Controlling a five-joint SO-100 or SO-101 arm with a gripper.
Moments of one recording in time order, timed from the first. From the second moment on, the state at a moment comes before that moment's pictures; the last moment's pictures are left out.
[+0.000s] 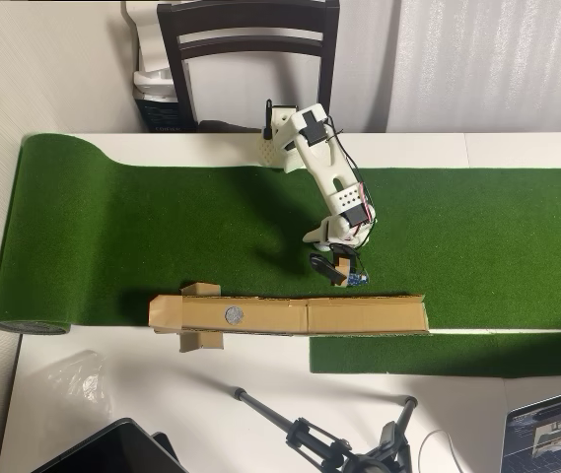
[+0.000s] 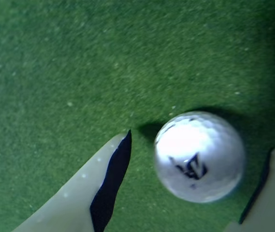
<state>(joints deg) -30.3 70.4 84.9 77.3 123.8</state>
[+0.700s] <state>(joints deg) -29.9 70.4 84.9 77.4 123.8</state>
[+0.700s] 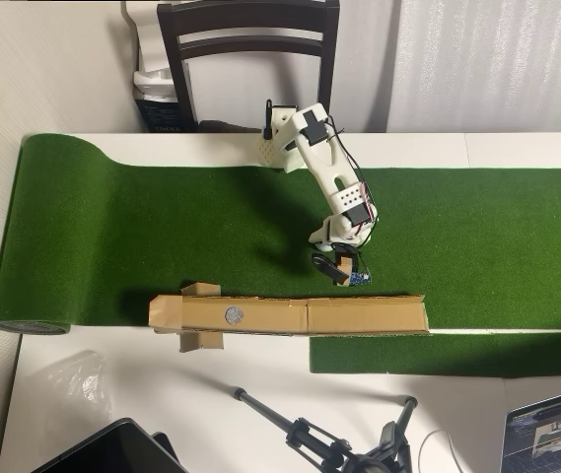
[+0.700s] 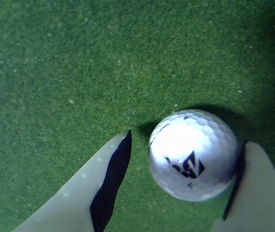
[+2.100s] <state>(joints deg) -31.7 70.4 84.7 82.3 123.8</state>
